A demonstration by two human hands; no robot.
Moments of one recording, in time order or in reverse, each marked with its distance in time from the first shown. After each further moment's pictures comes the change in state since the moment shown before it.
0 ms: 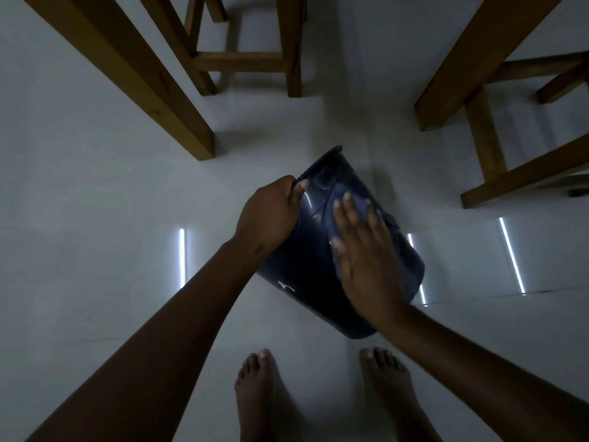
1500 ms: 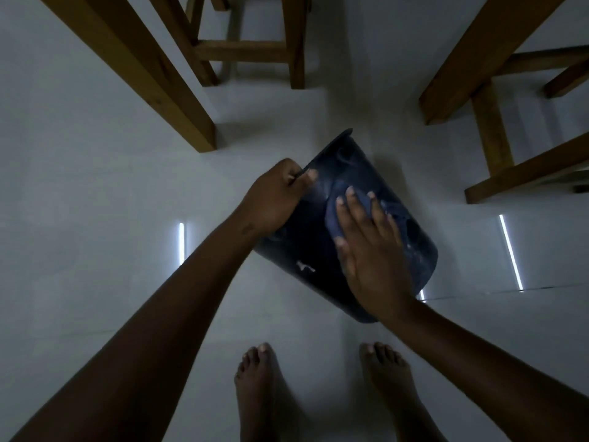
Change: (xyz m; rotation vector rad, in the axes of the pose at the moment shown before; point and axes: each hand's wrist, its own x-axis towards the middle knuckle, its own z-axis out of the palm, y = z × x) left_hand 0.007 0.001 -0.010 -0.176 -0.137 -0.119; right_hand -0.003 0.005 0.000 -0.103 0.034 -0.053
